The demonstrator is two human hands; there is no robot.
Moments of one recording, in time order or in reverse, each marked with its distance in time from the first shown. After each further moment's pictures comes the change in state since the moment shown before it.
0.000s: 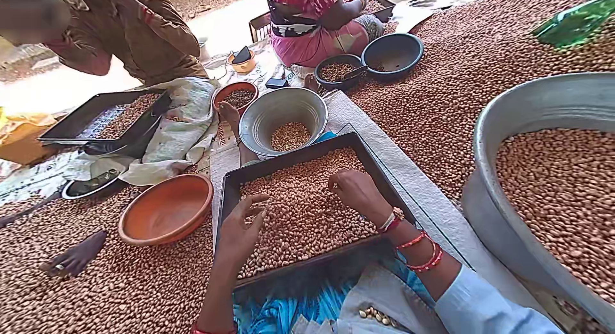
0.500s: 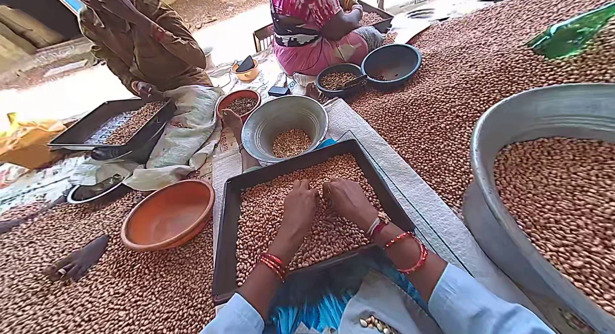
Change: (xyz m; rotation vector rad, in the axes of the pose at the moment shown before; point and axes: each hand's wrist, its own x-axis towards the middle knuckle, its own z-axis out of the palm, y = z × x) left_hand 0.064 0.061 0.102 0.705 -0.396 0.106; right_hand 0.013 -0.009 0.014 -0.056 -0.064 0.008
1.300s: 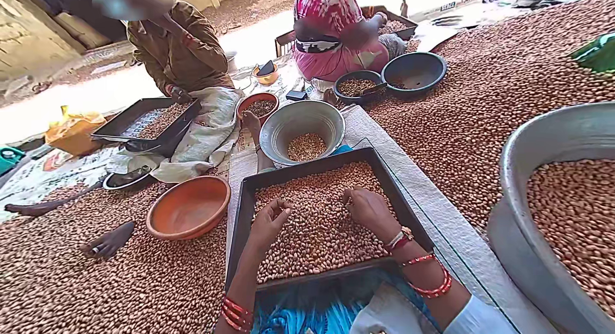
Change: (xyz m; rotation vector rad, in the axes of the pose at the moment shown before) left_hand -0.066 -0.093 -0.002 -1.136 0.225 -0.167; right_hand -0.003 0.009 0.001 0.043 -0.057 0.130
